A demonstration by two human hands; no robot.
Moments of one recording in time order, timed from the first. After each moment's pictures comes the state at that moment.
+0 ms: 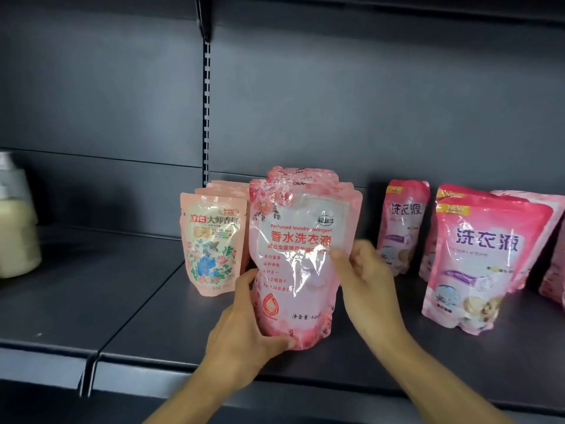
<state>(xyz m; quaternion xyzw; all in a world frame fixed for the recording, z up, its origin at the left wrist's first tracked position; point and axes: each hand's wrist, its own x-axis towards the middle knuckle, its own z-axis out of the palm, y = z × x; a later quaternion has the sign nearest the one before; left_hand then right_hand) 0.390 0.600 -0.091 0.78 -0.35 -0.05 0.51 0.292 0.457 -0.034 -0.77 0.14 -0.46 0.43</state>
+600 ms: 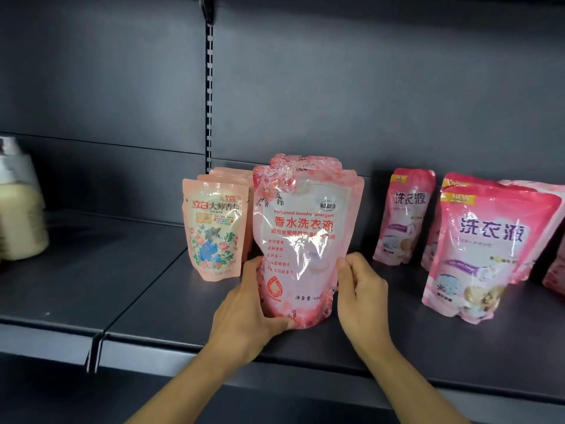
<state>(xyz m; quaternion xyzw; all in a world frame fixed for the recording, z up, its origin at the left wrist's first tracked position) 0.393 0.592 -0.095 0.80 -0.37 0.00 0.47 0.302 0.440 -0.081 -0.79 0.14 -0.52 0.30</state>
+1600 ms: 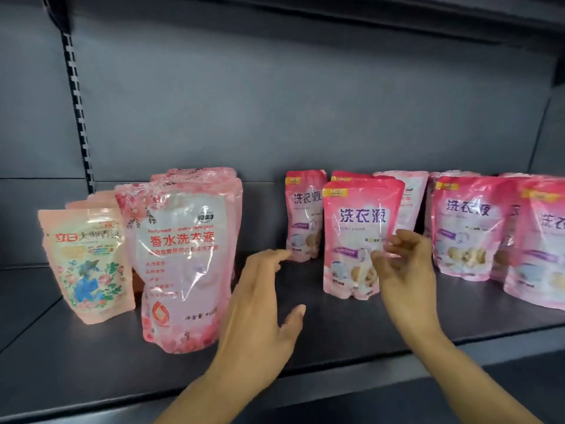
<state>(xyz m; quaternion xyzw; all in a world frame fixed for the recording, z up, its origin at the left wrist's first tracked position) 0.284 0.511 -0.055 0.67 -0.57 0.13 0.46 0.152 0.348 -0.043 -0.67 0.26 -0.62 0.31</state>
